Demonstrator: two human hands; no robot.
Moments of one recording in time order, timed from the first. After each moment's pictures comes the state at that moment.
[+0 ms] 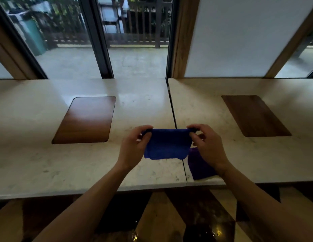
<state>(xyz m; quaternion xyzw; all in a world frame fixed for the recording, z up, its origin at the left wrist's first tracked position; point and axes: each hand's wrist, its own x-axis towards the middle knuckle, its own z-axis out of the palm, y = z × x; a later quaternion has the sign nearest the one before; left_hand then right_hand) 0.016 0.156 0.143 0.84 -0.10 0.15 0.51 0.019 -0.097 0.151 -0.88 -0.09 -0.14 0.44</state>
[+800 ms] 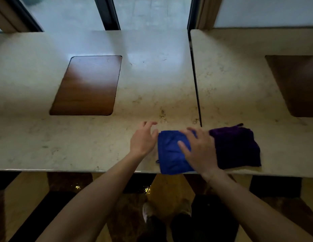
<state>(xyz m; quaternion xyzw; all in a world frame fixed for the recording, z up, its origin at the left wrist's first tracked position) 0.072 0.162 -0.009 0.94 0.09 -0.05 0.33 0.037 -0.041 0.002 -0.97 -0.11 -0.04 0.19</state>
